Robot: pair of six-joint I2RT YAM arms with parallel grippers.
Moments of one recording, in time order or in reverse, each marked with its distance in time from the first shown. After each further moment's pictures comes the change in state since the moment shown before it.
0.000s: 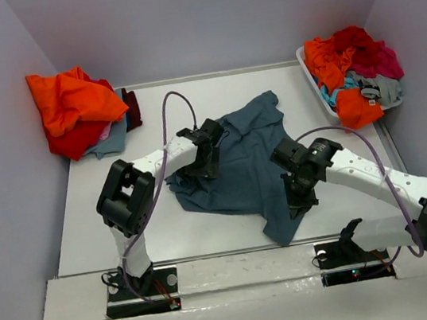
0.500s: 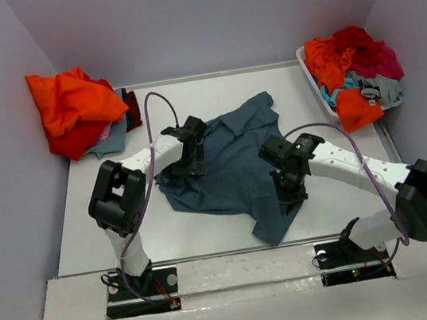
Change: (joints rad) left arm 0.132 -0.030 -0.063 0.013 -0.001 0.000; right arm 0.000 0.129 0.039 0.052 -0.009 -0.060
